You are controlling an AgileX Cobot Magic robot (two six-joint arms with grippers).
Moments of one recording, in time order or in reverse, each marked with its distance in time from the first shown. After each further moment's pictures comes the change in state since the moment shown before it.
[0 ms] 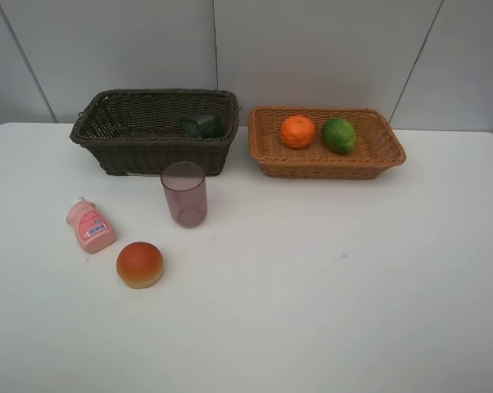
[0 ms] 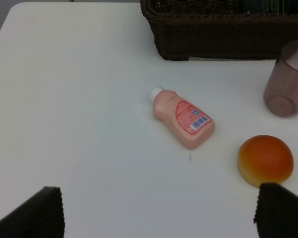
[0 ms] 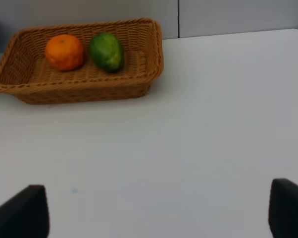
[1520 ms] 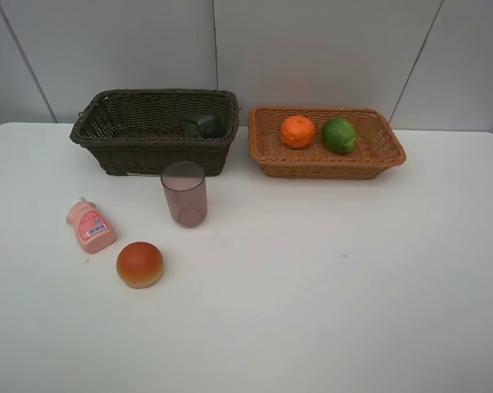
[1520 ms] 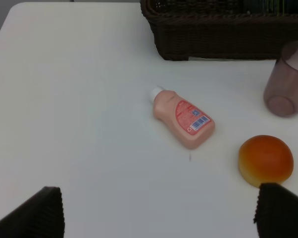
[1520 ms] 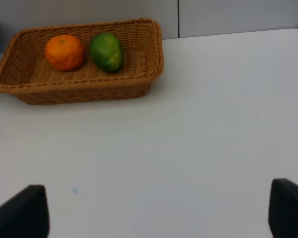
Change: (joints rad) left arm 0.000 0.000 0.000 0.000 0.000 0.000; right arm 0.000 0.000 0.000 0.000 0.000 0.002
